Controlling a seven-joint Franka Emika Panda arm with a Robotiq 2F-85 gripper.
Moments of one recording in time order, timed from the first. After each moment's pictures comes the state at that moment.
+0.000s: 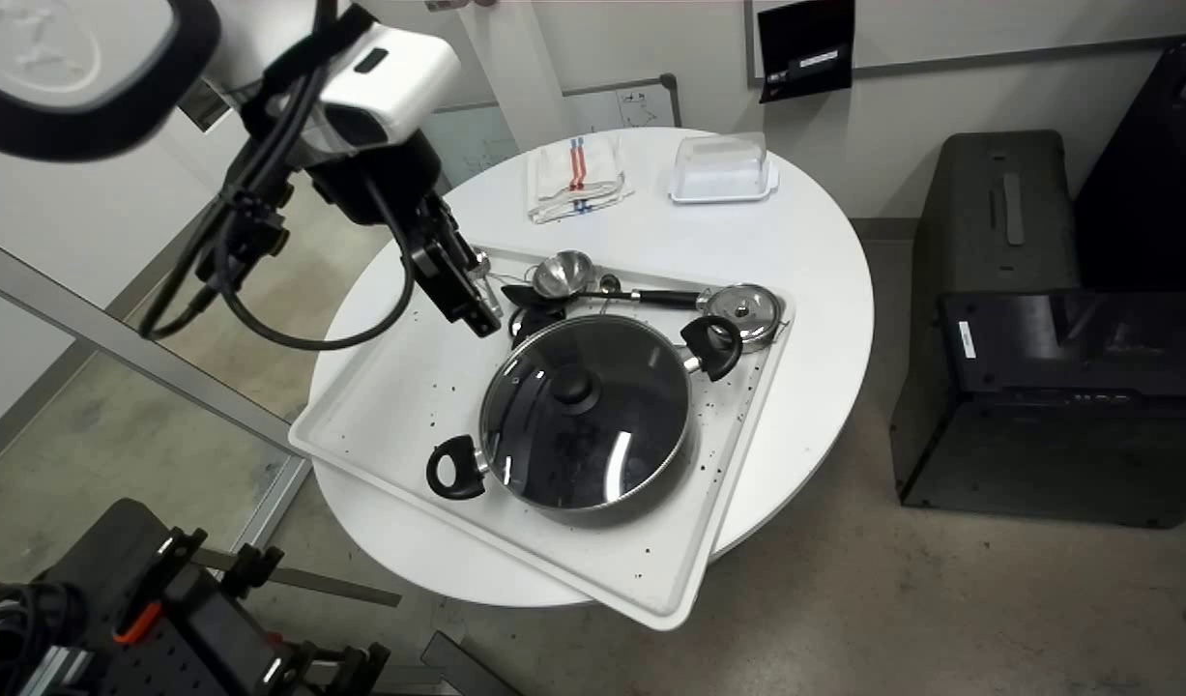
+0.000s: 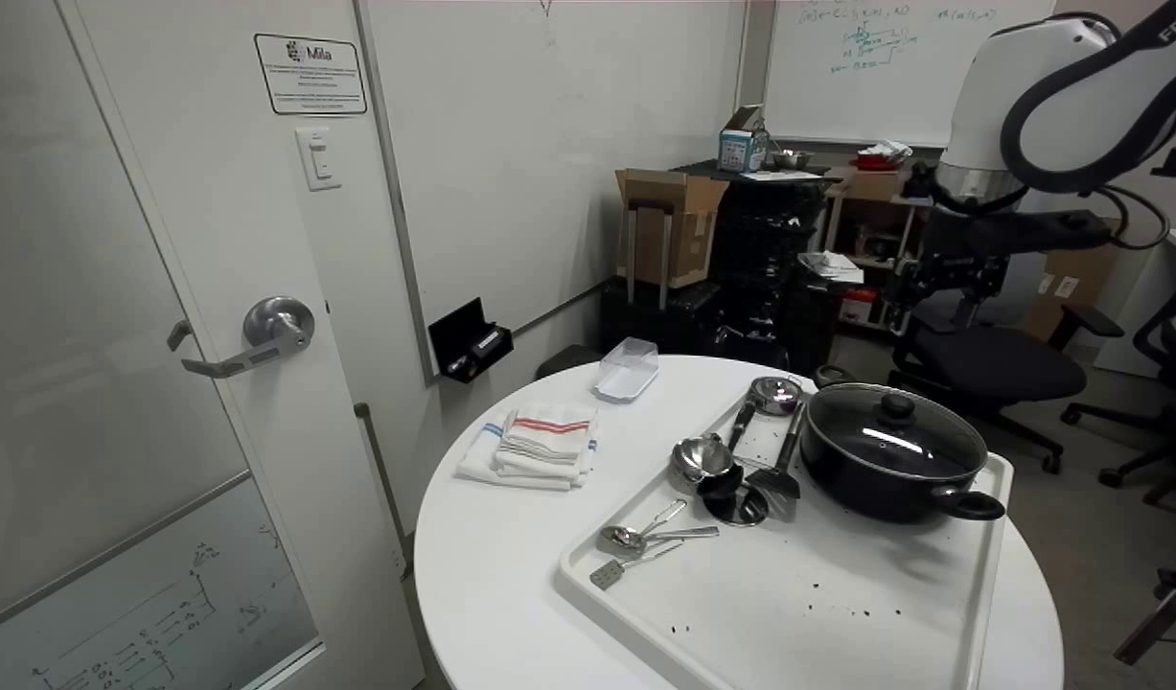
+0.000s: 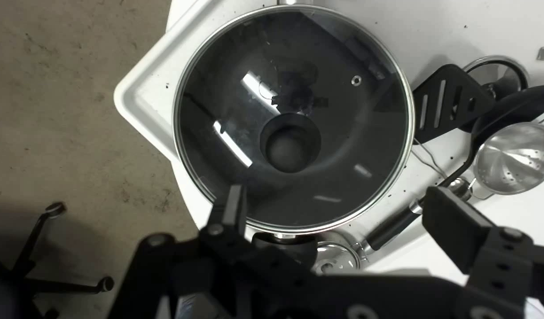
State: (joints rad) arm -0.08 0.24 -0.16 -2.29 -0.10 2.57 0.50
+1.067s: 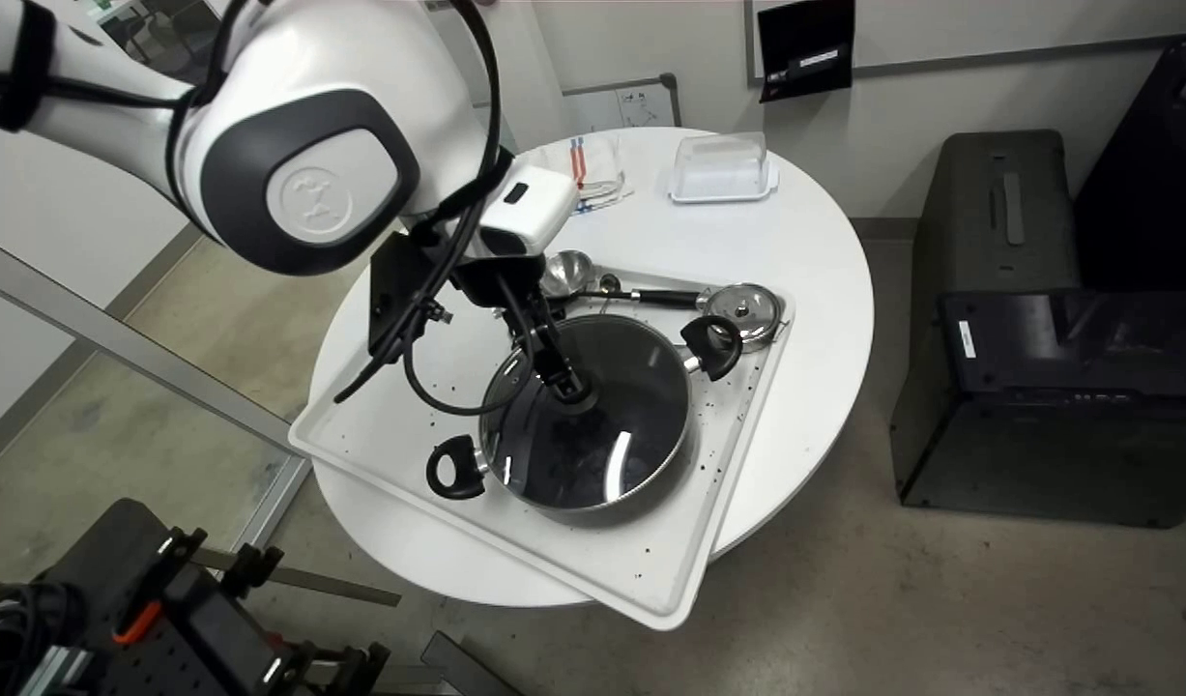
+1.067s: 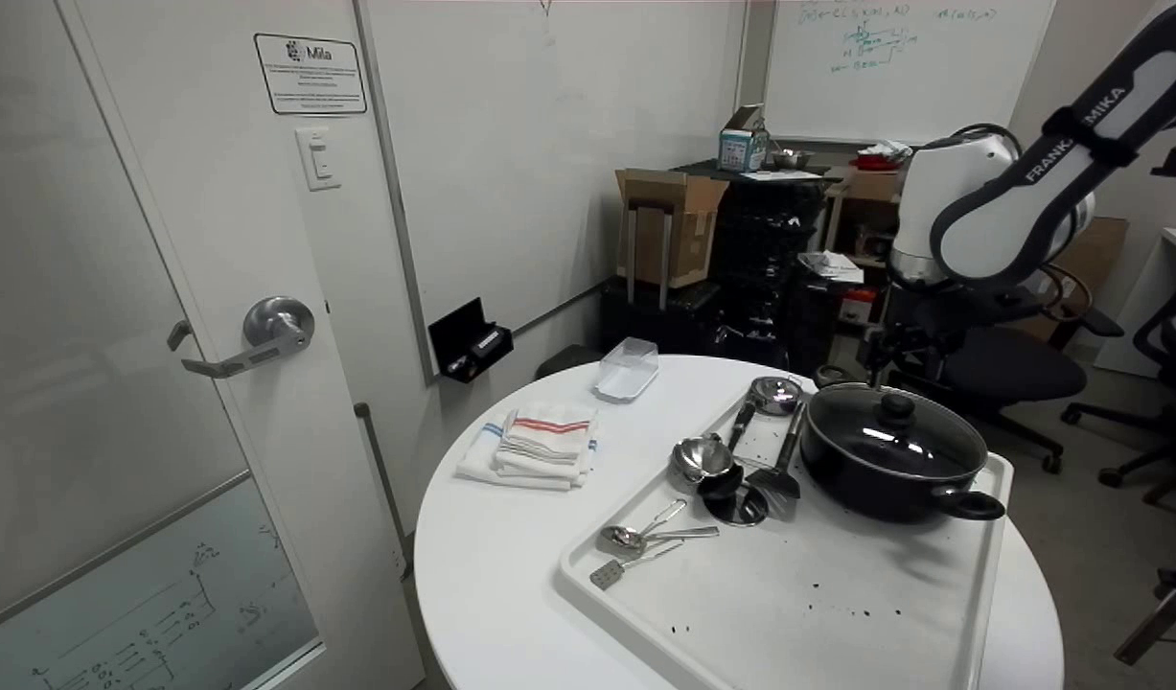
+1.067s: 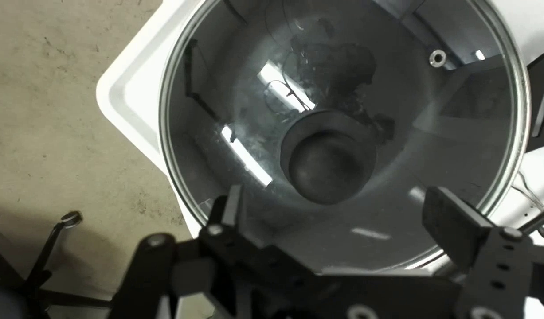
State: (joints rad) arm -0.06 0.55 -0.21 -2.13 -0.08 2.66 0.50
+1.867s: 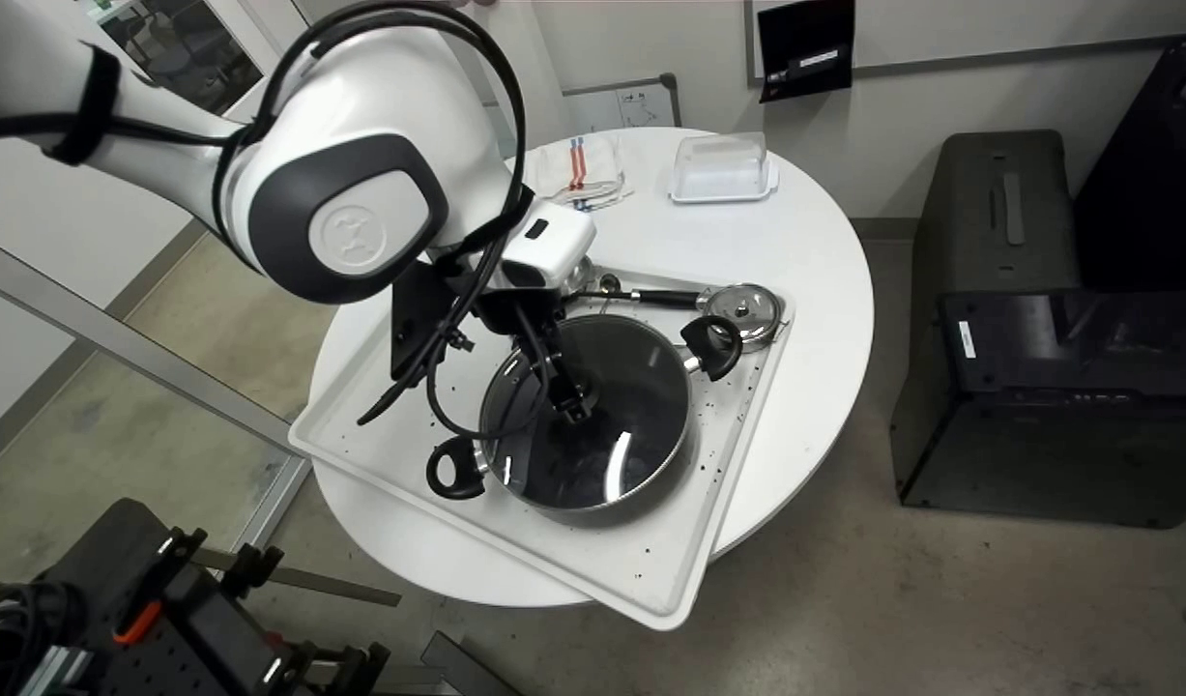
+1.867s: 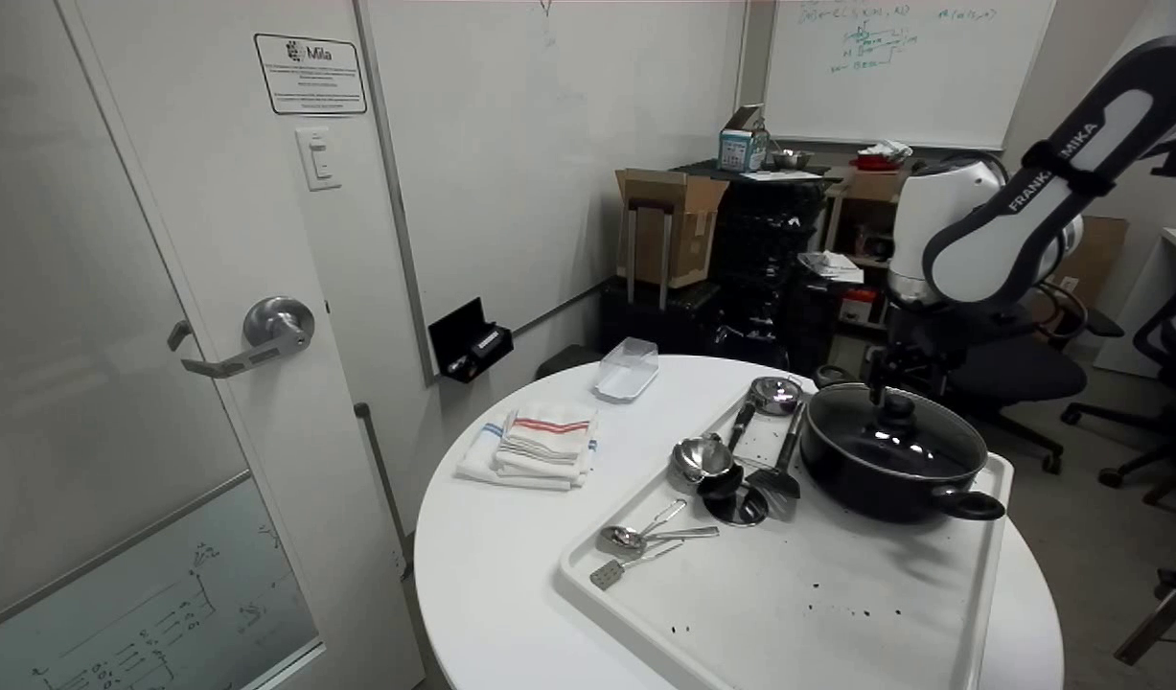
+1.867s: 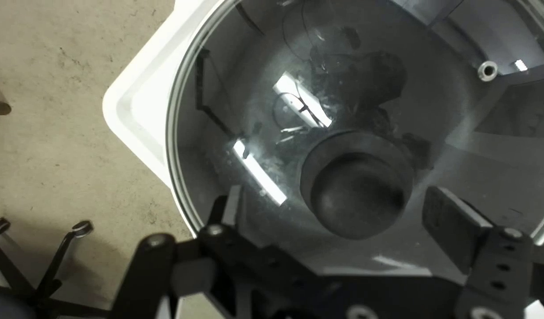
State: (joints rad) arm -0.04 0.62 -0.23 -2.10 -0.07 2.66 0.50
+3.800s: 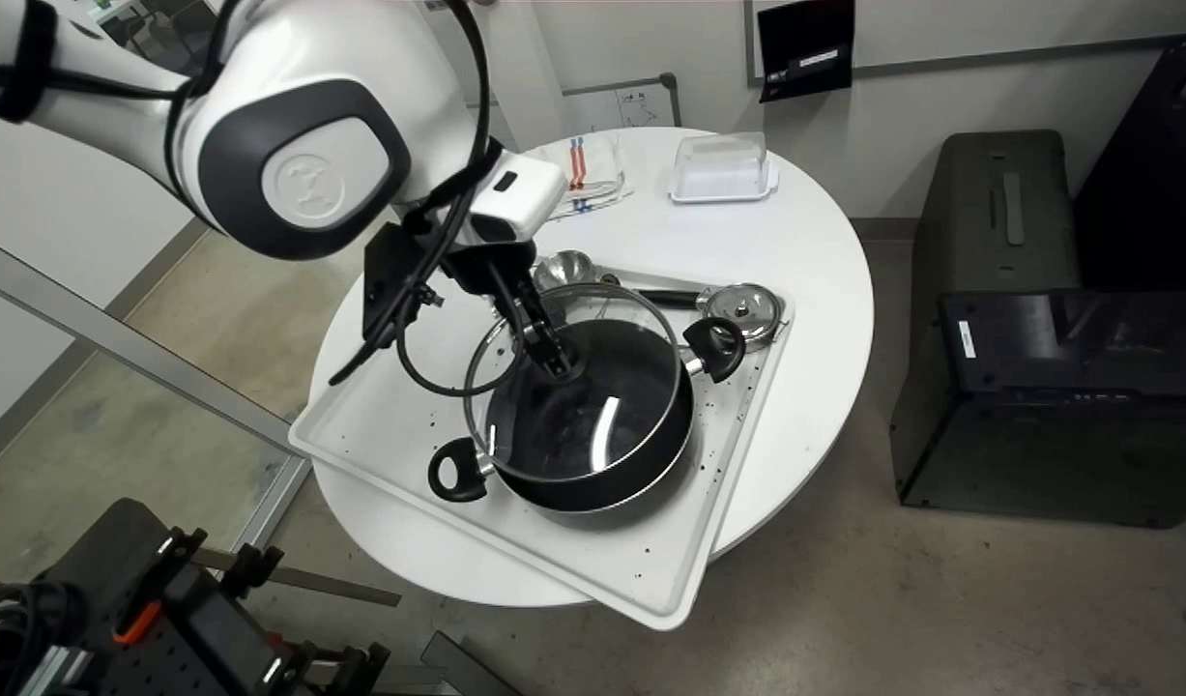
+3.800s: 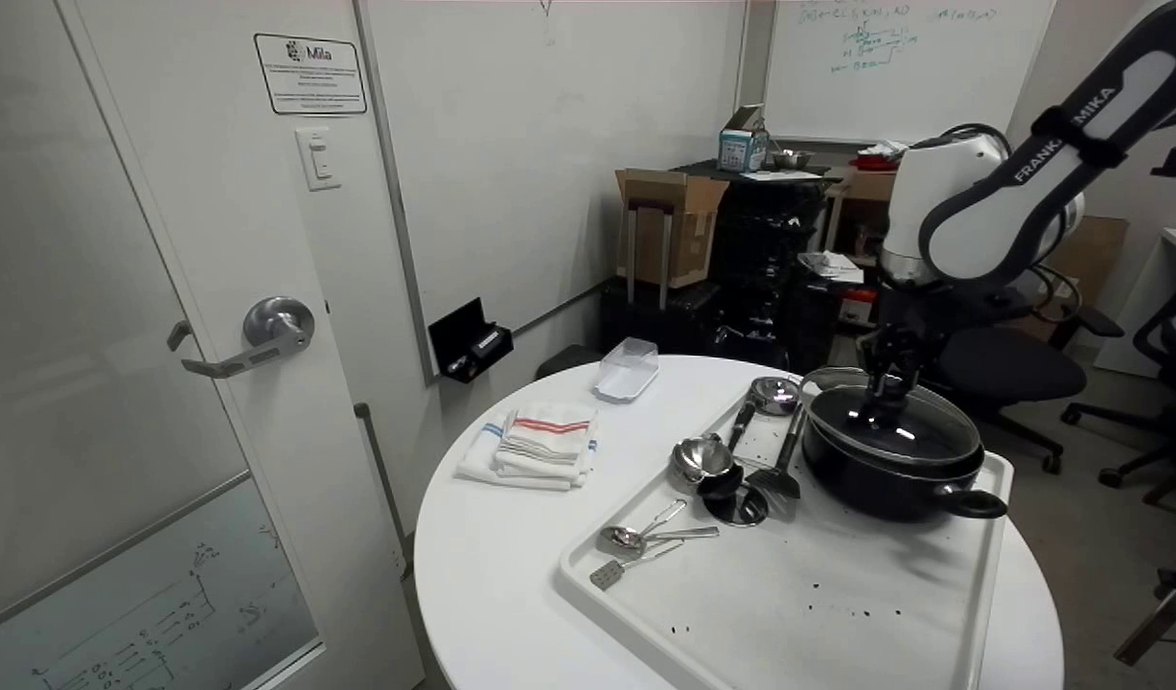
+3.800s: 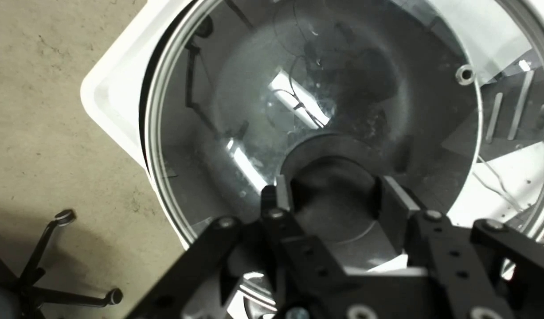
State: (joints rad) arm 0.00 0.56 -0.24 -2.12 -0.04 2.65 0.49
